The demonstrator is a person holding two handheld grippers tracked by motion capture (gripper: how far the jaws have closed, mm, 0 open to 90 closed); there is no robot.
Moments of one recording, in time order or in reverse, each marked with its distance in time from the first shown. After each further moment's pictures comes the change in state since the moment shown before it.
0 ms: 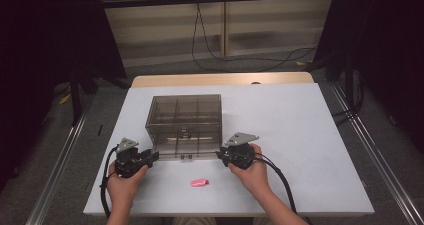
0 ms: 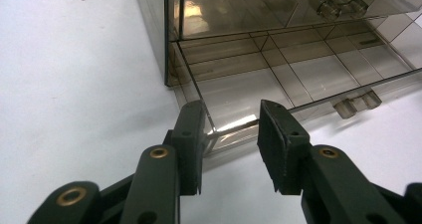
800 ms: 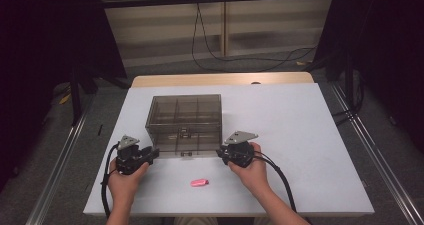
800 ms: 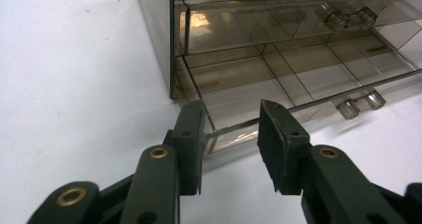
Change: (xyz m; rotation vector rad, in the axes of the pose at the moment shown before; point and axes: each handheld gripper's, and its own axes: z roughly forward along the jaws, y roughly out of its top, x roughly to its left) left arm 0.002 0.006 0.005 -0.006 0.011 0.012; right arm -0.003 0.002 0.003 0.009 -0.014 -0.004
